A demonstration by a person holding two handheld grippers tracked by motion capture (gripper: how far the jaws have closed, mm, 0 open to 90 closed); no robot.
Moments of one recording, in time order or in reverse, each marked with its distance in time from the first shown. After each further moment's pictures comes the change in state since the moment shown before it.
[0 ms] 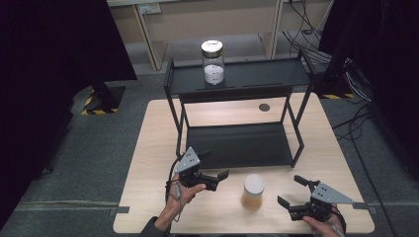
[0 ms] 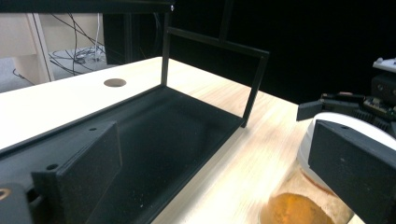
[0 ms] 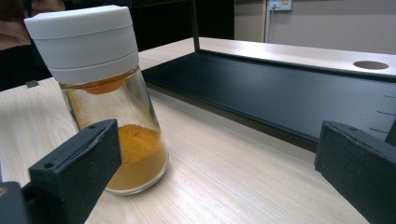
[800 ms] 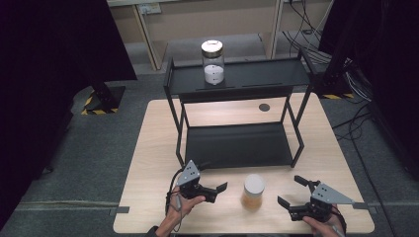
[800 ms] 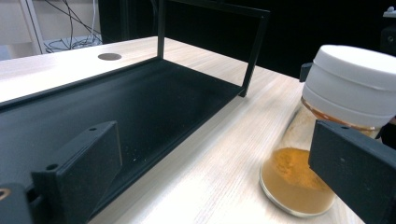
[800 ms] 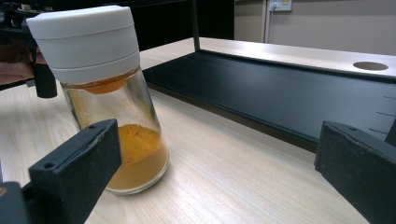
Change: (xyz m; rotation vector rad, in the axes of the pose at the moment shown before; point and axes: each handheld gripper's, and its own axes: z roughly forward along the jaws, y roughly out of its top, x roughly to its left) left arm -0.003 -0.039 -0.004 0.027 0.000 0.012; right arm 0.001 0.000 -0.001 0.001 -0.001 -0.005
